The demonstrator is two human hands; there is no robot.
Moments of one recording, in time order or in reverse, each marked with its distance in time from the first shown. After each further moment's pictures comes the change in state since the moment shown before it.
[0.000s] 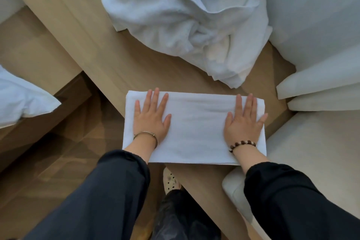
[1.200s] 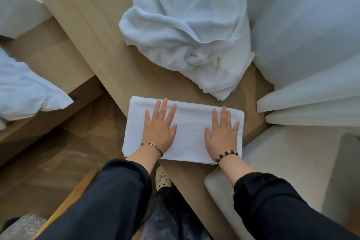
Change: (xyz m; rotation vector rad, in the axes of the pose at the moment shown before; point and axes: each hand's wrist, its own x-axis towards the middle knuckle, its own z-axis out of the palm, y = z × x) left_hand -0.041 0.048 -0.070 -0.094 -0.039 0.017; right_hand -0.038 -0.015 -0.071 -0.032 -0.189 -0.226
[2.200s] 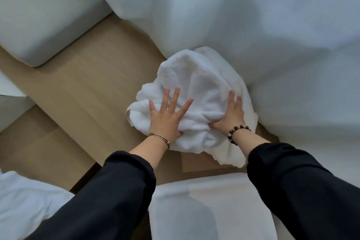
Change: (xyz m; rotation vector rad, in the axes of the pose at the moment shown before) left_hand 0.259 -0.069 -0.166 0.120 0.098 0.338; right_hand 0.232 -0.070 -0.193 0.556 0.004 0.326
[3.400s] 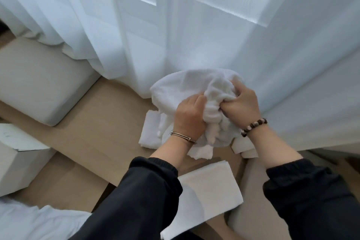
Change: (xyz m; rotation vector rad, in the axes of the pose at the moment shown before) left_hand -0.078 0.161 -0.270 -0.554 0.790 0.413; right_hand -0.241 -0.037 -0.246 0.506 0.551 -0.345
